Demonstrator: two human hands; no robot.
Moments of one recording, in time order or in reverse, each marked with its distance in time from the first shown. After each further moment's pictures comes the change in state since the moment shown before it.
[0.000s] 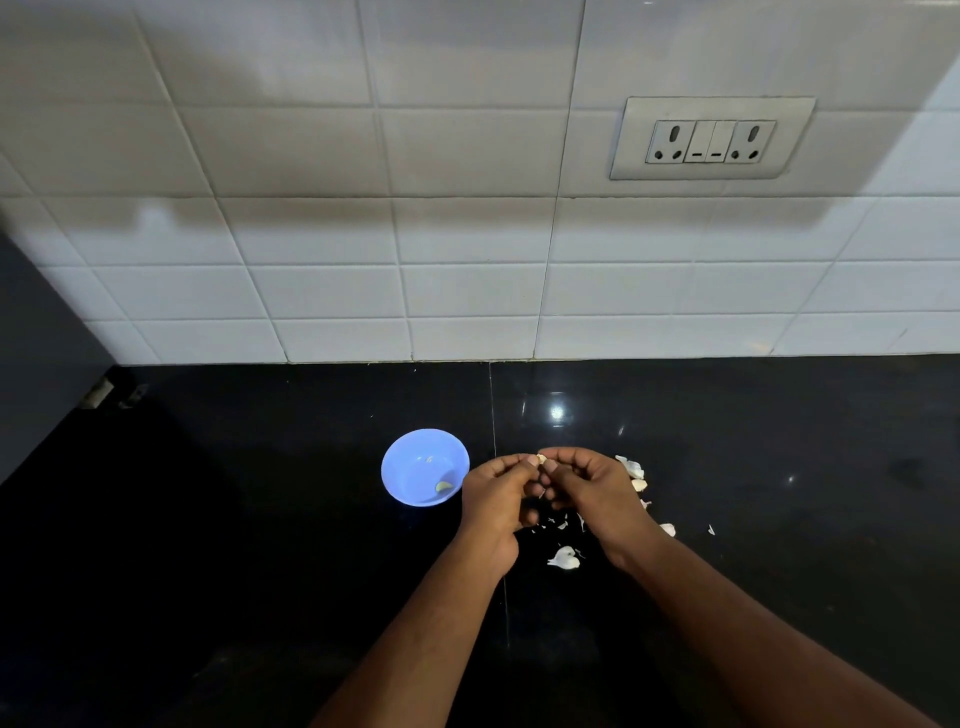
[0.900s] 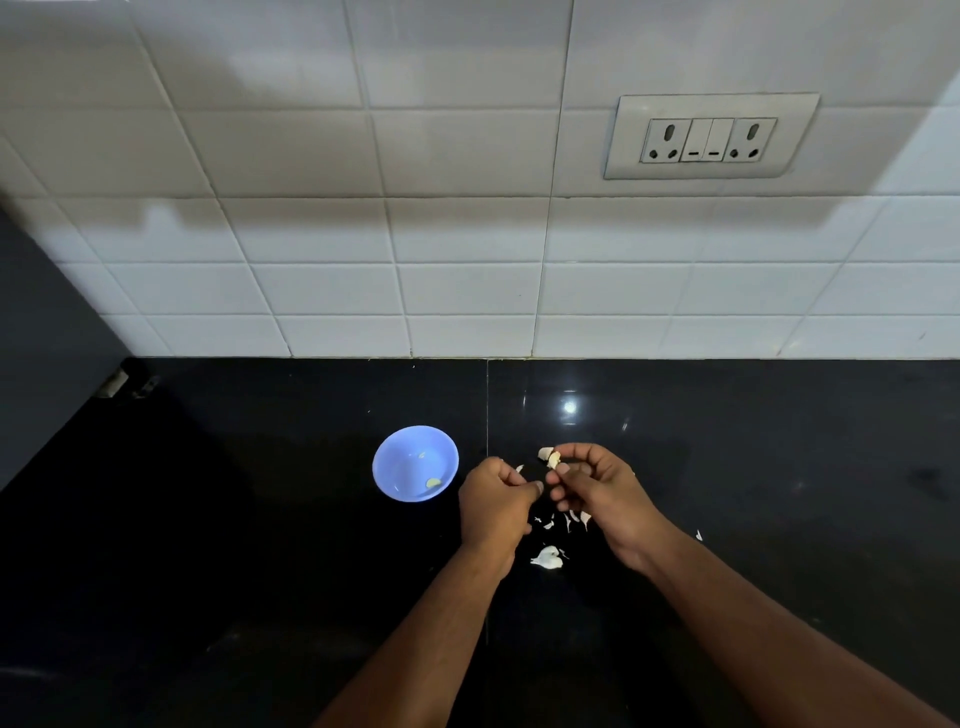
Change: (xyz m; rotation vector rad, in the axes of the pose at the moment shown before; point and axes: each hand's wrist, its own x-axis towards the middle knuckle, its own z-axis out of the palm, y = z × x) left_hand -0.004 -0.016 0.015 0.465 0.195 0.190; right_hand 0.001 -0.011 -0.035 0.095 -0.050 0.117
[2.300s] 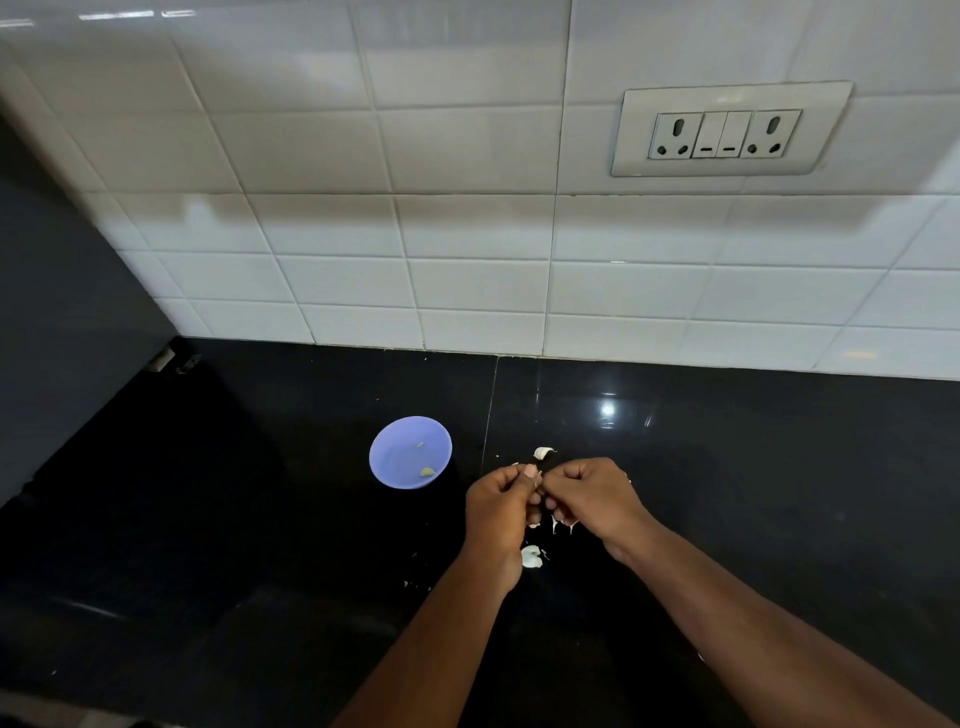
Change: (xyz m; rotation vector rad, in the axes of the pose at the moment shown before) left_hand -0.015 -0.005 0.038 -0.451 0.009 -0.091; right_hand 0.005 -0.017 -0.016 -0.391 -0.093 0.070
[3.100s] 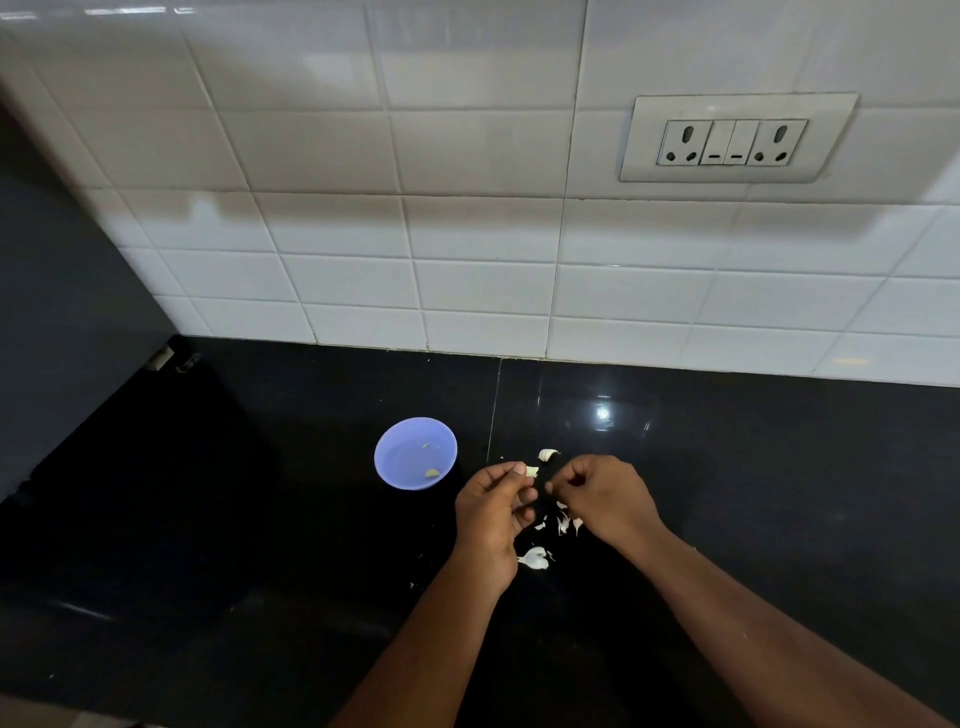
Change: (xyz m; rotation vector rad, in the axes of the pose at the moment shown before) left_hand 0.002 0.006 -0.017 -0.221 0.015 -0.102; right_hand 0.002 -0.001 -0.003 -0.543 0.150 -0.102
